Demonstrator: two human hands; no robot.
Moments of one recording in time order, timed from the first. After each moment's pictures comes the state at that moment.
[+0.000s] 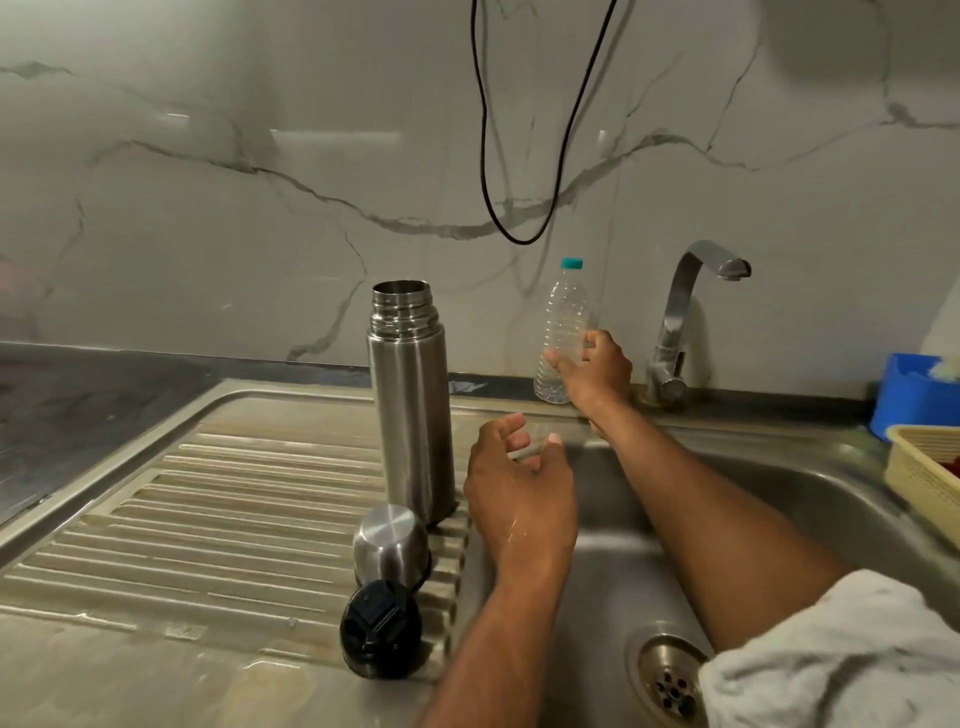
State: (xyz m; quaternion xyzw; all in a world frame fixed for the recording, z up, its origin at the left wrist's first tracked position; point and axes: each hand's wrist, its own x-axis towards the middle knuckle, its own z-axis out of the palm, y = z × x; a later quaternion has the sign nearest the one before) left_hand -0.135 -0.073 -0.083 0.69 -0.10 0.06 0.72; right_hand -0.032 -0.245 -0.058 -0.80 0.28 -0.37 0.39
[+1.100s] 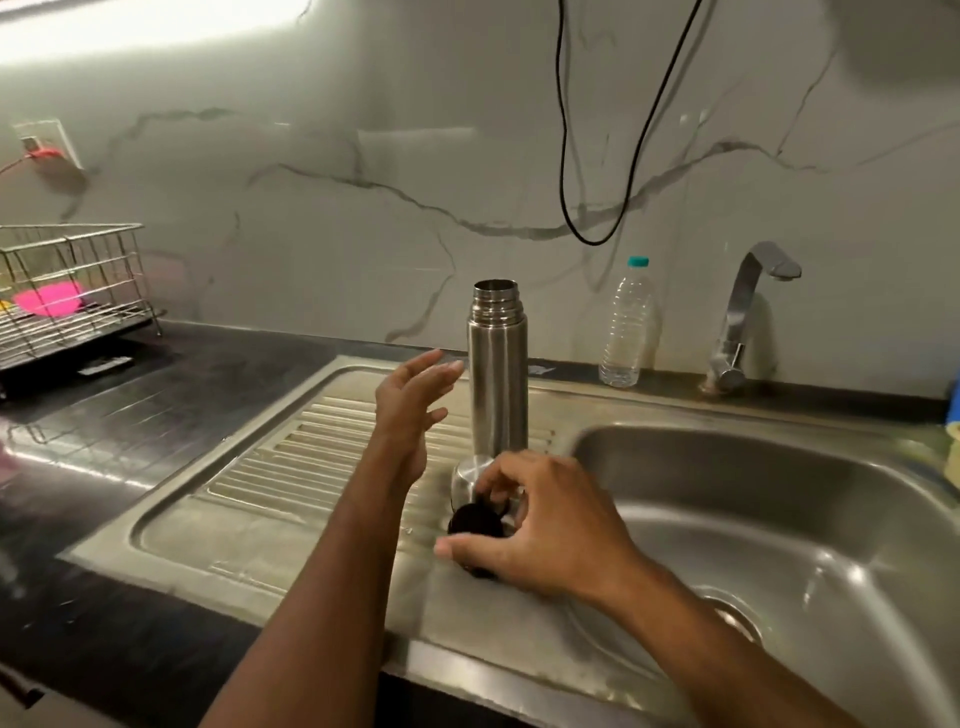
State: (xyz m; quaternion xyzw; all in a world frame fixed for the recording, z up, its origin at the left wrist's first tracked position) left_hand -0.054 0.095 -0.042 0.61 -0.10 -0.04 0.79; right_hand -0.225 -0.032 -0.041 -0.95 -0.03 -0.17 0.25
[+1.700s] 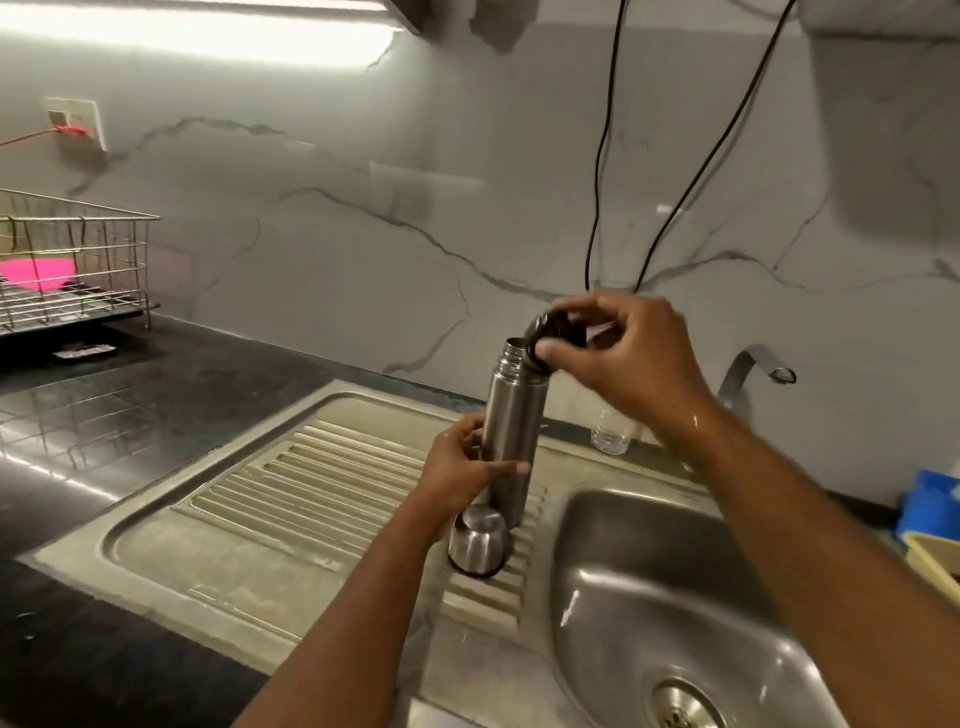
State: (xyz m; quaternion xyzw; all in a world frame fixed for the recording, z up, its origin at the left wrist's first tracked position) left_hand -0.048 0.070 -0.063 0.65 -0.22 -0.09 0.72; right_hand -0.183 -0.061 0.114 -0.88 -0.02 -0.34 0.32
